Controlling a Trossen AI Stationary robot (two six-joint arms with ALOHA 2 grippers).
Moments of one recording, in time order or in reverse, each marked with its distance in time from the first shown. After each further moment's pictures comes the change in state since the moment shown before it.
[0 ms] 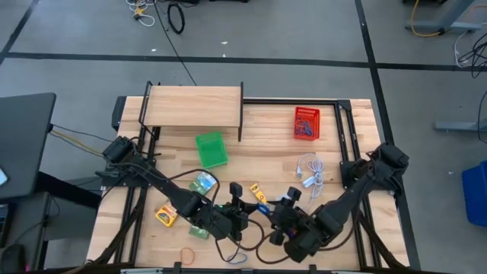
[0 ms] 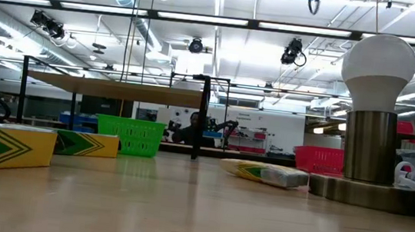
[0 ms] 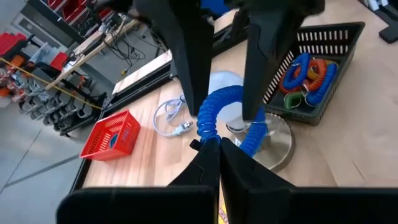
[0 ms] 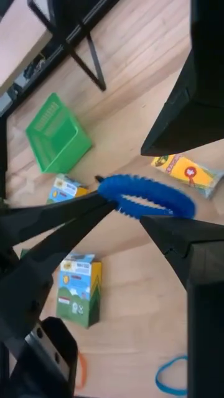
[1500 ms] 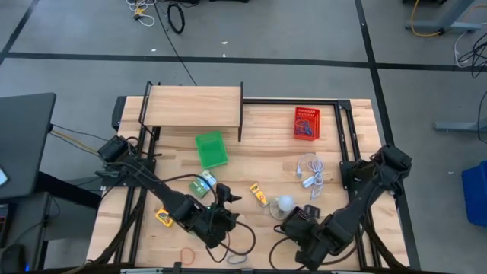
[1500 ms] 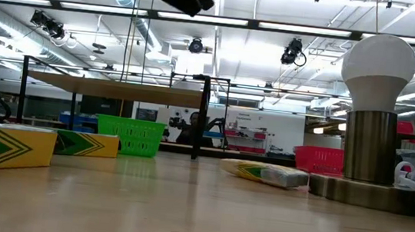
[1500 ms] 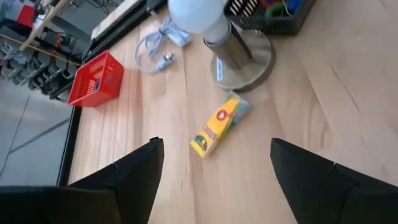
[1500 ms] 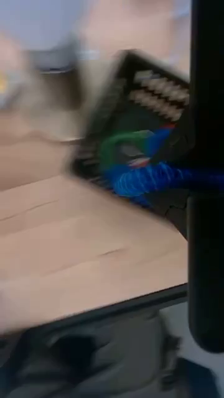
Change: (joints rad) left arm -0.059 -0.039 0.000 -0.440 -0.005 -0.243; right arm 0.106 0.001 0.000 -0.277 -0.649 0.284
